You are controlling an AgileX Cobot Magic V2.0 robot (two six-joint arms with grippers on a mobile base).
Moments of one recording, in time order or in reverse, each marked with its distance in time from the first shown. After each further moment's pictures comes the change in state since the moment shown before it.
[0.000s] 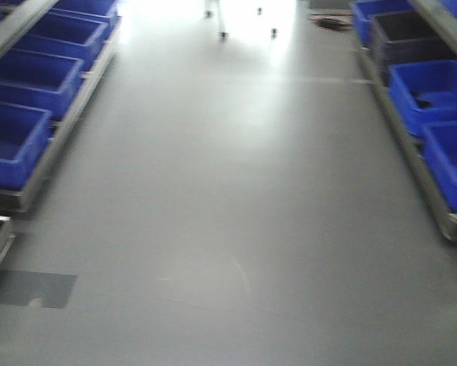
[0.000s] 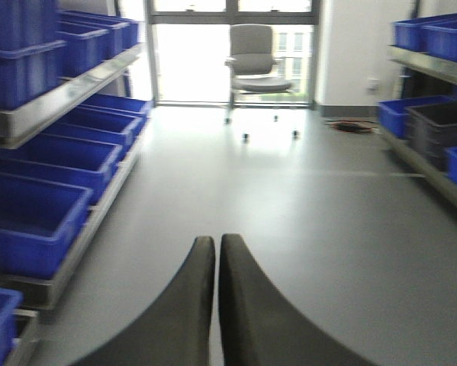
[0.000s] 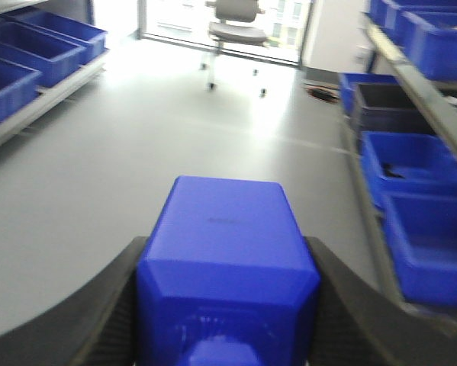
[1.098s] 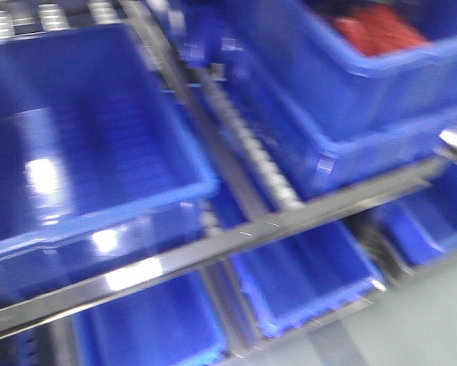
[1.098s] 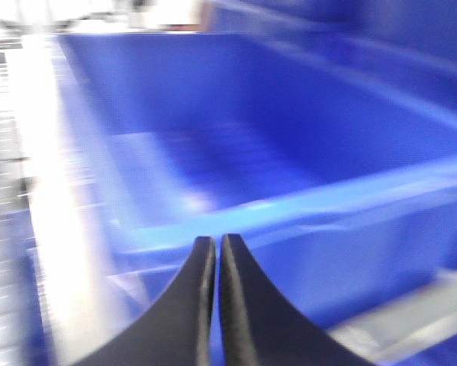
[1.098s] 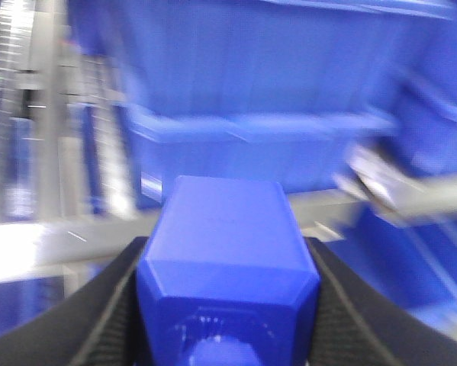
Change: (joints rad) left arm 0.000 0.000 0.000 0.000 0.000 0.000; right arm 0.000 0.000 0.000 0.000 0.000 0.000
